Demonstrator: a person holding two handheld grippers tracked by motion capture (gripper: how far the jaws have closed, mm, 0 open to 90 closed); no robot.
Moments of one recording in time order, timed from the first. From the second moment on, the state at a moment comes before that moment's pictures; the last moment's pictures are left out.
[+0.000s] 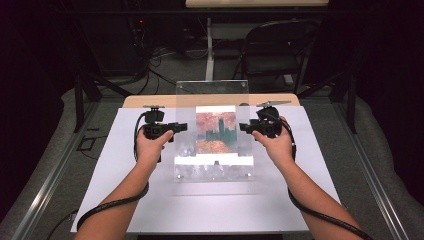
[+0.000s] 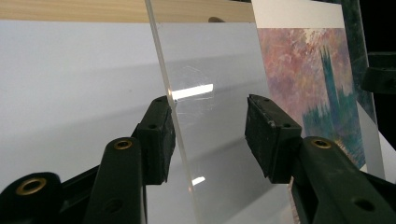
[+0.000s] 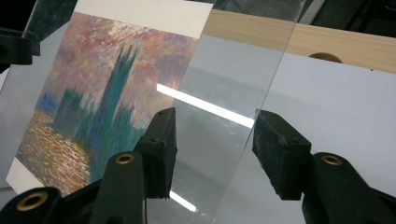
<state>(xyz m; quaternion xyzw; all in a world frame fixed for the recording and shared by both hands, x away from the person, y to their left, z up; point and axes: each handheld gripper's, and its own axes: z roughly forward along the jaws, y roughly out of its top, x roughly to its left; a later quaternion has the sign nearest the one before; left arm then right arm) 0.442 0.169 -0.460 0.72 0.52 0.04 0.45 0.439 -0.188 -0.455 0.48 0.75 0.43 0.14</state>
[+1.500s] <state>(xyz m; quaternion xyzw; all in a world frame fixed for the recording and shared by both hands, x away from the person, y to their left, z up) 0.340 0.181 -0.431 0.75 0.44 0.11 0.49 0.339 -0.207 -0.425 0.41 0.75 0.48 0.19</state>
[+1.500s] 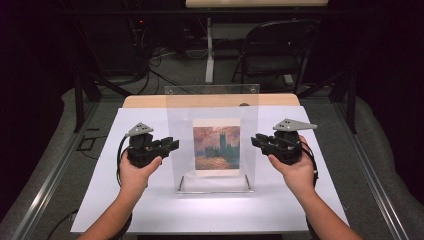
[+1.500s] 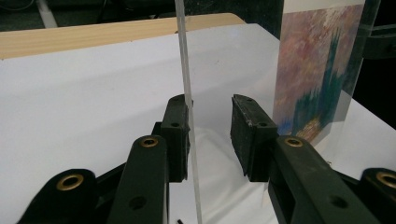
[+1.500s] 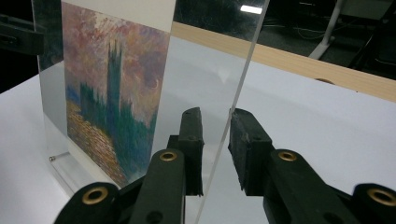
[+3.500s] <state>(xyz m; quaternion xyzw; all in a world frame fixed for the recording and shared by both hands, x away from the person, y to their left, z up) 0.286 0.189 -0.446 0.73 0.41 0.12 0.53 0.290 -0.218 -0.435 0.39 0.74 0.53 0.16</state>
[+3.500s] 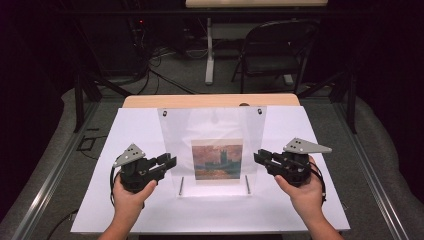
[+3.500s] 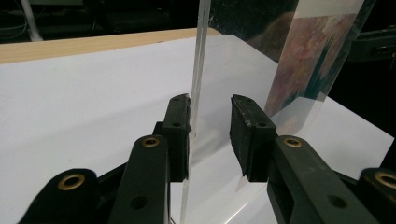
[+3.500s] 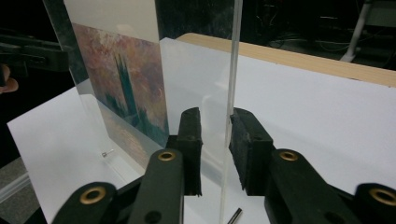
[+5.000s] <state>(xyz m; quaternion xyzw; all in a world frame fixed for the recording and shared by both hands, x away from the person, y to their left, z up) 0.258 0.275 -0.500 0.68 0.51 0.20 0.49 0.251 -0.265 -0.481 0.43 0.72 0.52 0.18</state>
